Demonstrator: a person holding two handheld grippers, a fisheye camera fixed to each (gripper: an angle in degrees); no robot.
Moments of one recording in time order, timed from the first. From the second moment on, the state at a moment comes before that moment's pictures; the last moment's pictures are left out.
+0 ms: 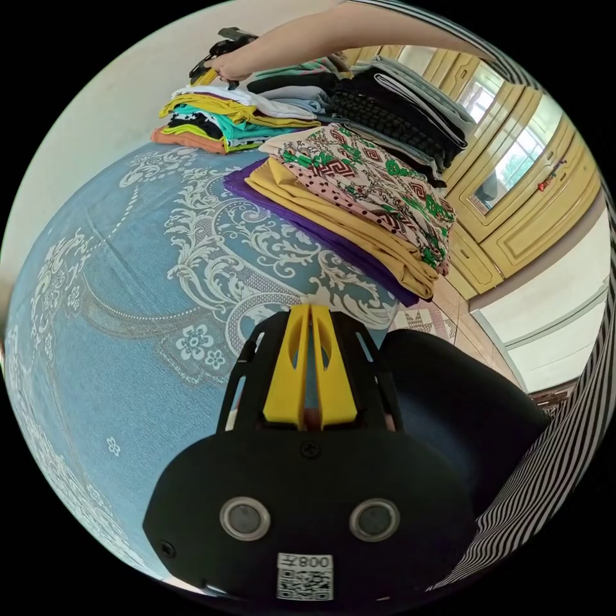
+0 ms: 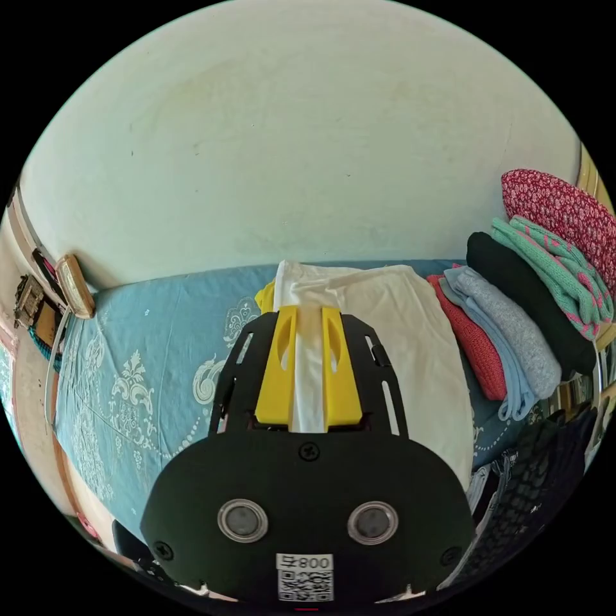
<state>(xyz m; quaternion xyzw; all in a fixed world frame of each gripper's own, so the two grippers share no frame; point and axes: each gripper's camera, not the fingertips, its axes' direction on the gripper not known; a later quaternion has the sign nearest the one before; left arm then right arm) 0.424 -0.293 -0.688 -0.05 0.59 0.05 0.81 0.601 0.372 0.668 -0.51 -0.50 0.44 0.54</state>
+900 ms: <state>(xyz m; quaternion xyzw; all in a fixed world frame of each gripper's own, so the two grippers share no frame) 0.065 -0.221 -0.692 0.00 0.58 -0.24 0.78 0.881 0.214 0.355 -0.16 -0.70 0.58 0.38</state>
